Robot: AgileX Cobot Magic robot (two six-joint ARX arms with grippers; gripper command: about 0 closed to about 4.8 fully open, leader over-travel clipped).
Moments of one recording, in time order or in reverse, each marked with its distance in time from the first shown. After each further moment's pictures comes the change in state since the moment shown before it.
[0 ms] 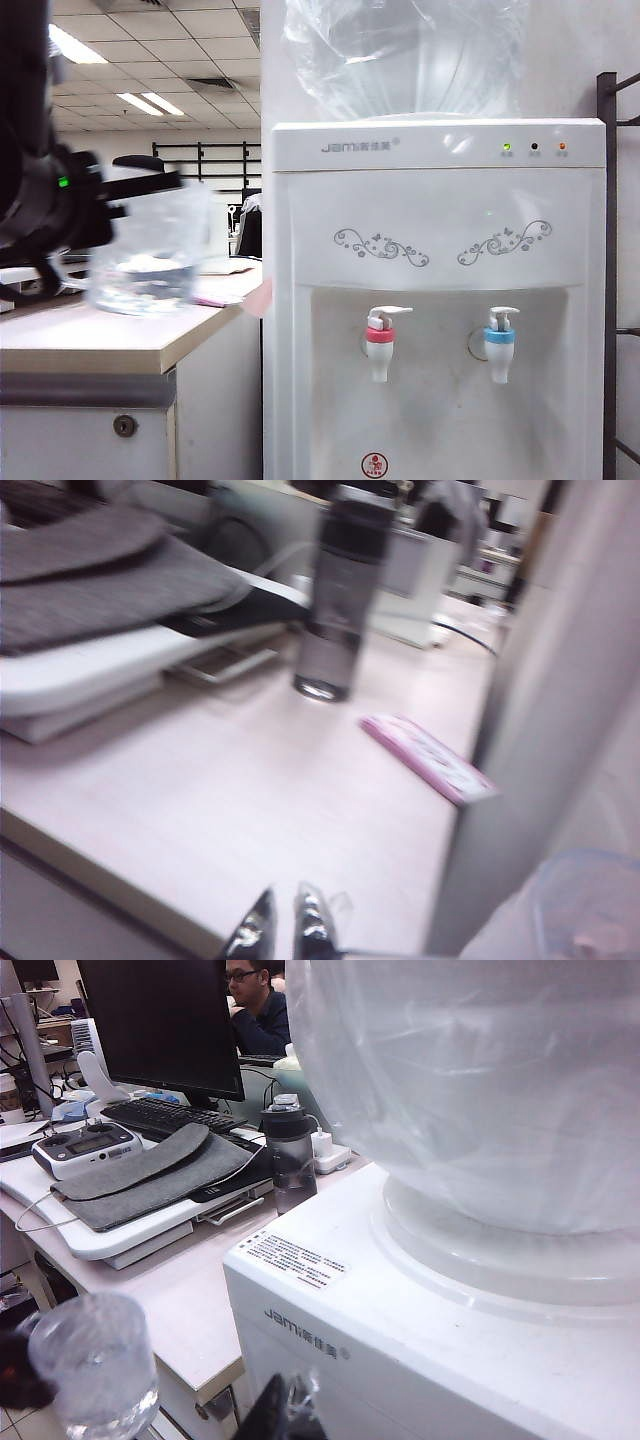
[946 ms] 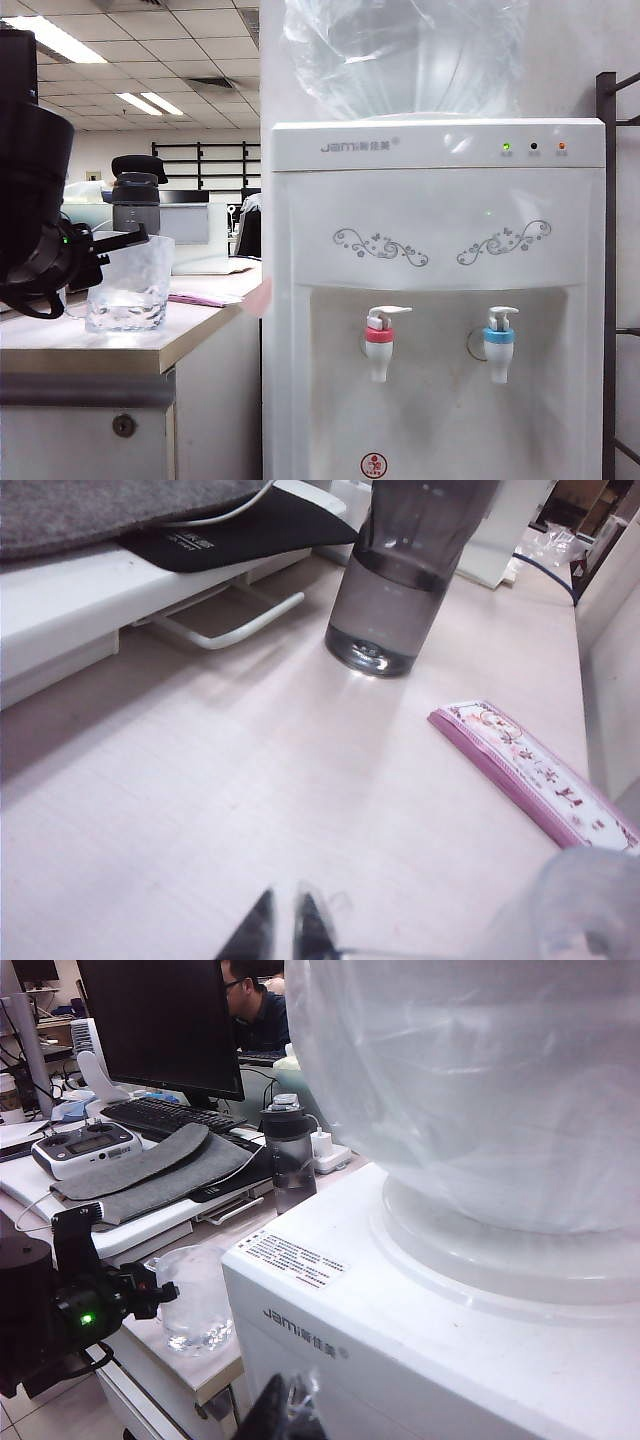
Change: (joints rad) left arm 0.557 0.223 0.289 -0.255 0.587 -0.139; right arm 0.000 0.000 0.000 0.000 -0.001 0.000
